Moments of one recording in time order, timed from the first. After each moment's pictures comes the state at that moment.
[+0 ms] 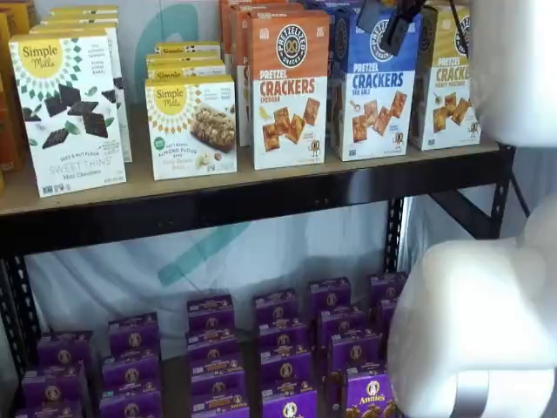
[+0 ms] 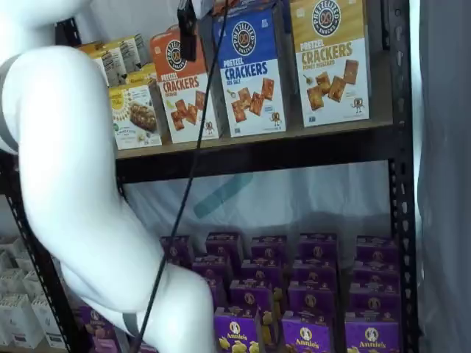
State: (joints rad) arm -0.31 -0.47 -1.50 0.43 1.90 -1.69
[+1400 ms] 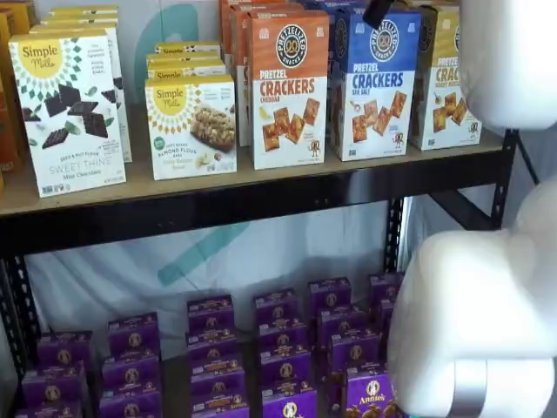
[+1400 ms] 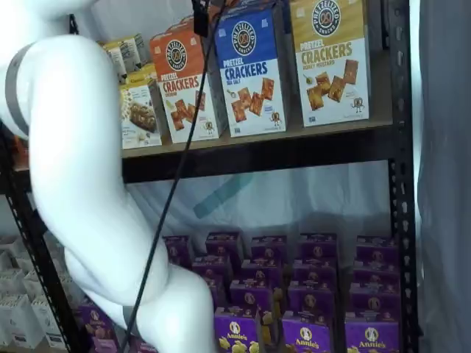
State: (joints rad) arm -0.34 -0.40 -1.53 0.53 1.69 -1.70
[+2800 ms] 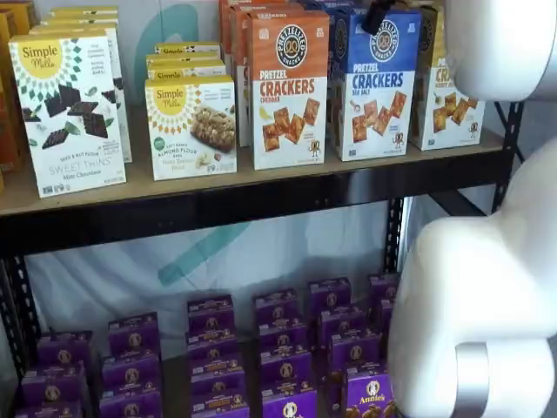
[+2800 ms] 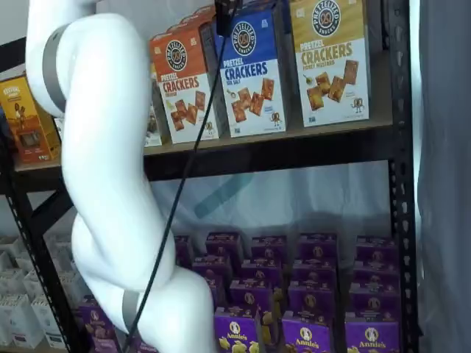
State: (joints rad) arm -0.30 -0.25 -1.64 0.44 1.61 -1.72
